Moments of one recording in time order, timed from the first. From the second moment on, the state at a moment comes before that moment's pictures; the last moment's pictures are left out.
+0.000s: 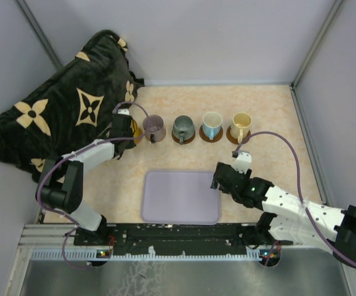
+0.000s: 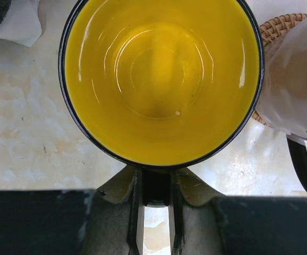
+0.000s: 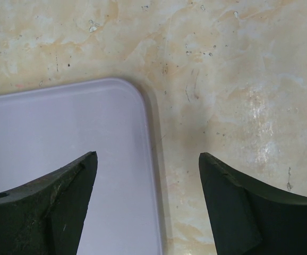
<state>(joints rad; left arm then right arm) -0.31 1.60 0.90 -0.10 -0.32 -0.29 0.94 0.91 0.53 -0.58 0.58 0.99</state>
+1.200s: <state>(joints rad) -0.30 1.59 0.94 -0.14 -0.36 -0.30 0.94 0.94 0.53 -0.56 0.57 0.99</state>
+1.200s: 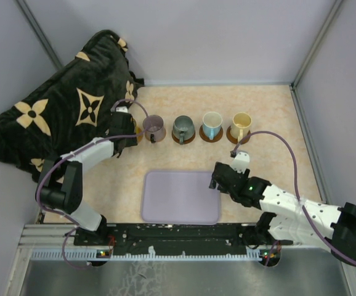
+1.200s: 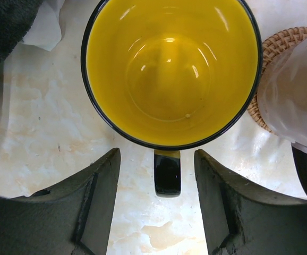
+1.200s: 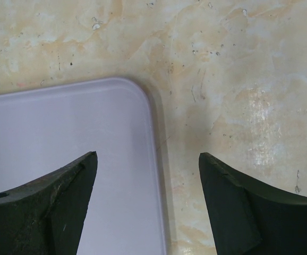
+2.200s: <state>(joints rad) -0.30 1.56 0.94 -0.25 -0.44 -0.35 0.94 0.94 0.53 -0.55 0.56 1.00</state>
